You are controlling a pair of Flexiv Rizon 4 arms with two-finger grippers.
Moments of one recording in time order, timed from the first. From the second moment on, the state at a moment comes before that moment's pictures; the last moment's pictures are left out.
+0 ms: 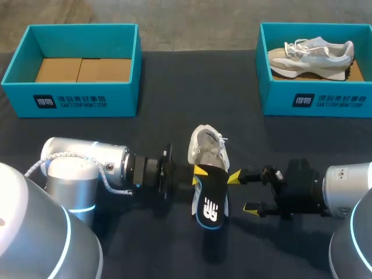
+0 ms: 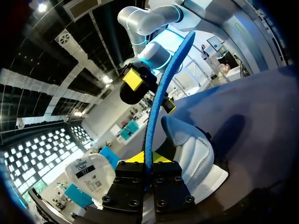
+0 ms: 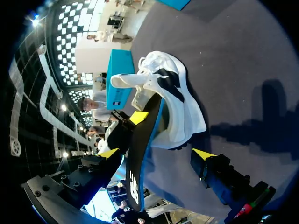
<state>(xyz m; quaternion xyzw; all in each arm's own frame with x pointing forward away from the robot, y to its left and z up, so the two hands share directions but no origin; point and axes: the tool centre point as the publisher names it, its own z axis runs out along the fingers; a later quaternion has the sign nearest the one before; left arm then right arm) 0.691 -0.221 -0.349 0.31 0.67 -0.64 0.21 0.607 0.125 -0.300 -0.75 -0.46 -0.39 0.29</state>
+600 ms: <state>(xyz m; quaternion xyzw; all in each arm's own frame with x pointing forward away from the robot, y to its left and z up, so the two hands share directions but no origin) 0.689 -0.223 -0.345 0.32 0.66 -0.64 0.21 0.607 0.125 -0.300 -0.75 -0.46 -0.39 0.29</state>
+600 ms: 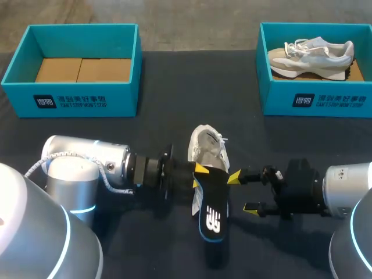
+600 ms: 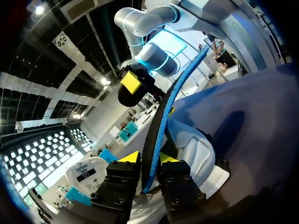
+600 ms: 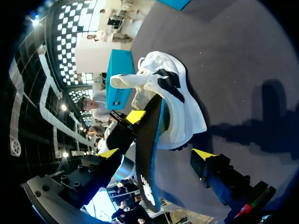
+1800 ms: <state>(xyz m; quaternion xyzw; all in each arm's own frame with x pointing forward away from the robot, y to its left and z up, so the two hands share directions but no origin) 0.671 -0.218 -0.327 0.35 0.67 -0.61 0.25 0.607 0.125 -0.300 -0.75 -0.46 -0.39 0.29</state>
